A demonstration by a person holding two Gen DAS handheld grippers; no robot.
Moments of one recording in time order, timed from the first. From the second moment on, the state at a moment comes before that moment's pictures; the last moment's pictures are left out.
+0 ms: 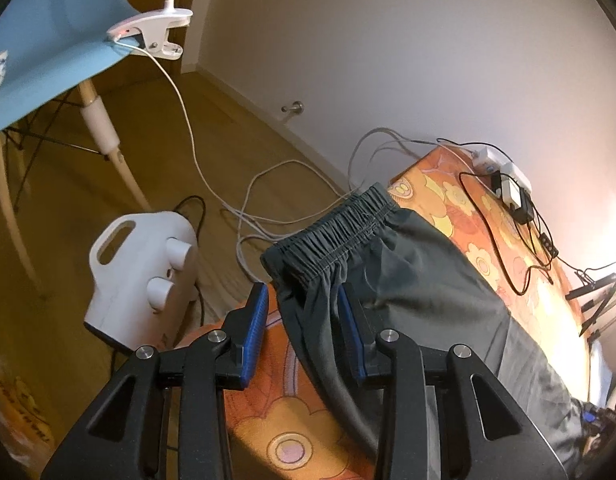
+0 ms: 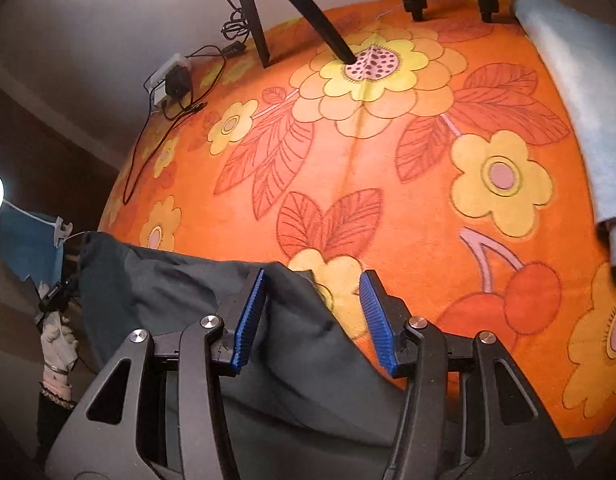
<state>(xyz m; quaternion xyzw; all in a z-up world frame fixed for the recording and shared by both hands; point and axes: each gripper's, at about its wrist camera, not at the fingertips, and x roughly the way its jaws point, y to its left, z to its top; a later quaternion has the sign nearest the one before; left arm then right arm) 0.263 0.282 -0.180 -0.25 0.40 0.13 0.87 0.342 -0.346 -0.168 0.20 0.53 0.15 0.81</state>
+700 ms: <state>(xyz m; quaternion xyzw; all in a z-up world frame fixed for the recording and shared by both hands) 0.257 0.322 -0.180 -0.32 0.39 0.11 0.86 0.314 -0.285 -0.102 0.04 0.45 0.12 0.88</state>
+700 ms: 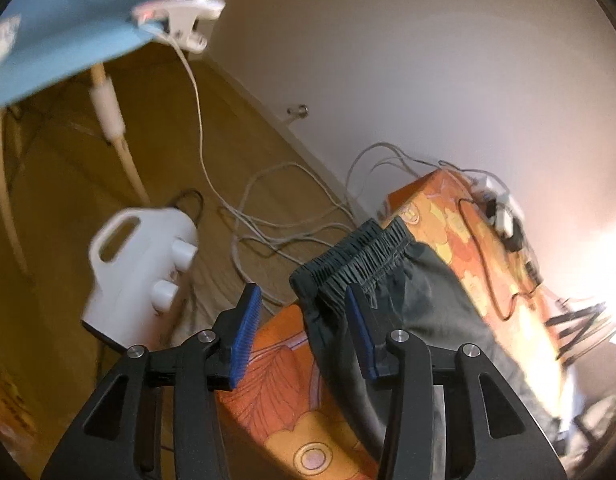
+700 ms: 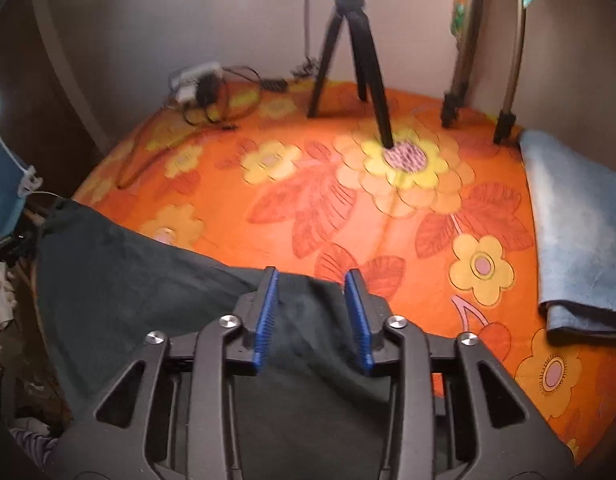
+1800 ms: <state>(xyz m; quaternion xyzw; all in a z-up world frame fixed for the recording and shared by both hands) 0.297 0.309 -0.201 -0.33 0.38 0.06 0.86 0.295 -0.171 -0.078 0.03 0.45 0.22 0.87</state>
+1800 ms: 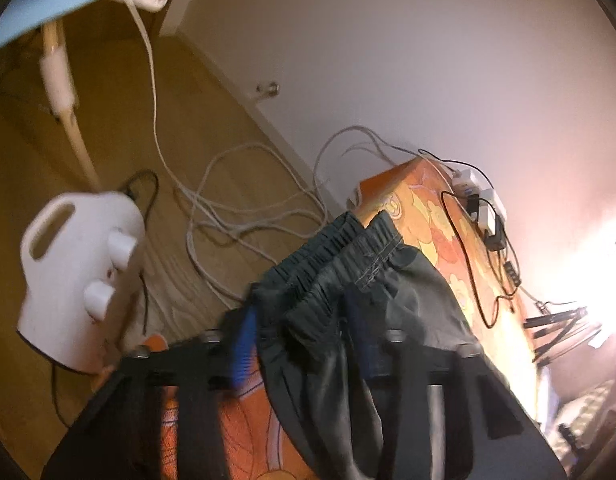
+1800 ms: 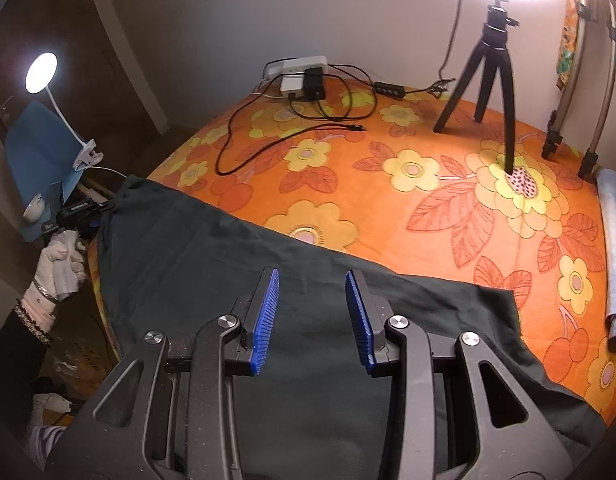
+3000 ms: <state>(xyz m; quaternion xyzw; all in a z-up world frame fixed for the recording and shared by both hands) 0.241 0.182 -0.166 -0.08 0.28 -0.07 0.95 0.401 0.224 -0.128 0.00 0.61 0.43 0.67</state>
